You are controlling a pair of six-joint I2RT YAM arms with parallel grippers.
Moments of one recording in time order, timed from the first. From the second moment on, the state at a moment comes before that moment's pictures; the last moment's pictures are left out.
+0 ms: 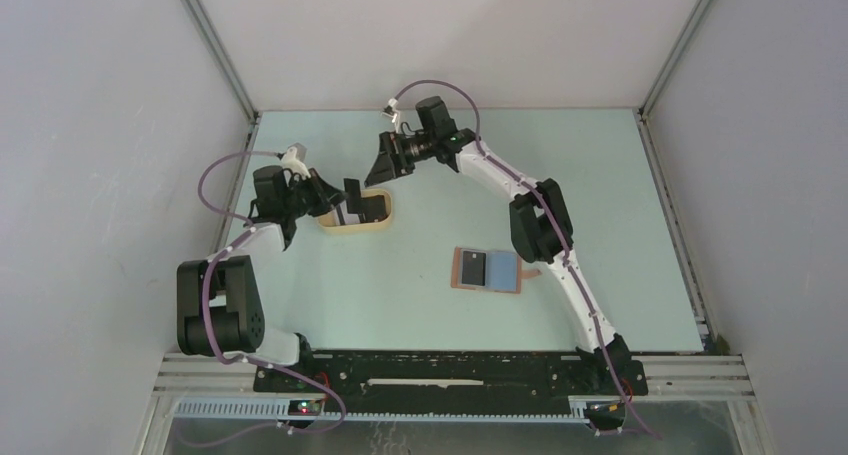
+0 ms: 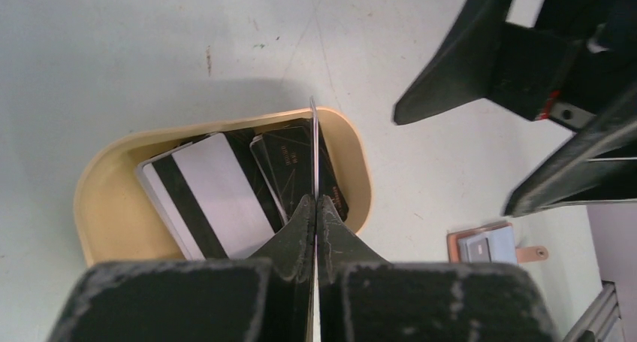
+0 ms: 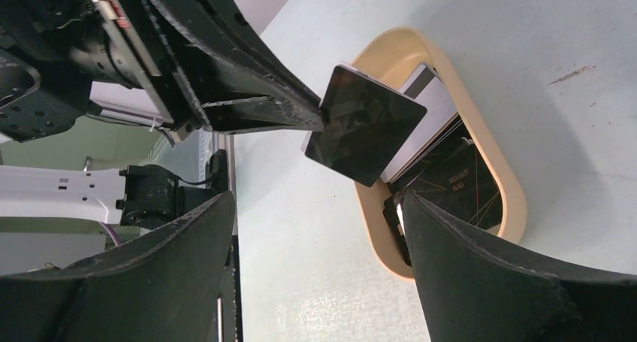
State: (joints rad) left arm 0.11 1.45 0.72 0.21 0.57 -0.39; right arm 0.60 2.54 2.31 -0.31 -1.02 0.39
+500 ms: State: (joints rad) left arm 0.12 1.49 0.70 0.37 0.71 -0.48; right arm 0.61 2.63 2.35 -0.26 -0.98 0.48
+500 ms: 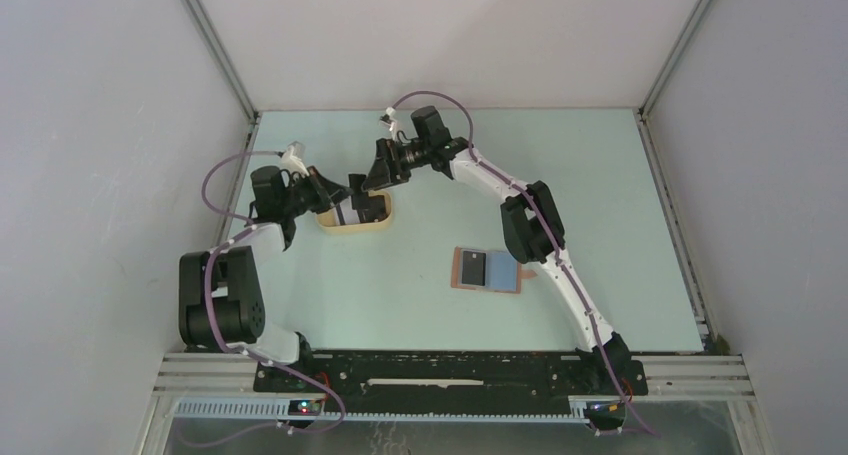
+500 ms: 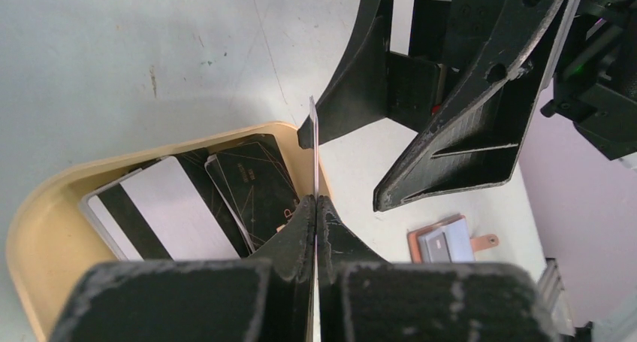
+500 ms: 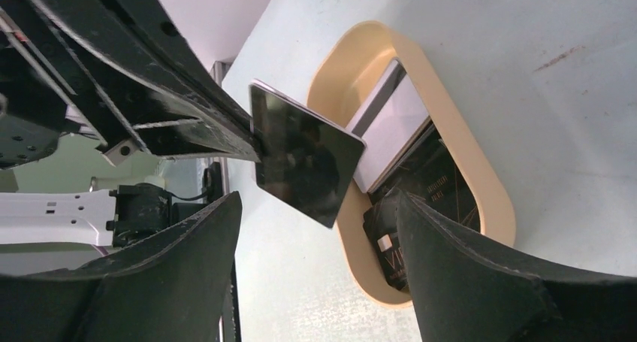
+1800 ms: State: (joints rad) left arm 0.19 1.61 0.65 0.69 0.88 -0.73; right arm 0.61 2.67 2.36 0.08 -1.13 0.76
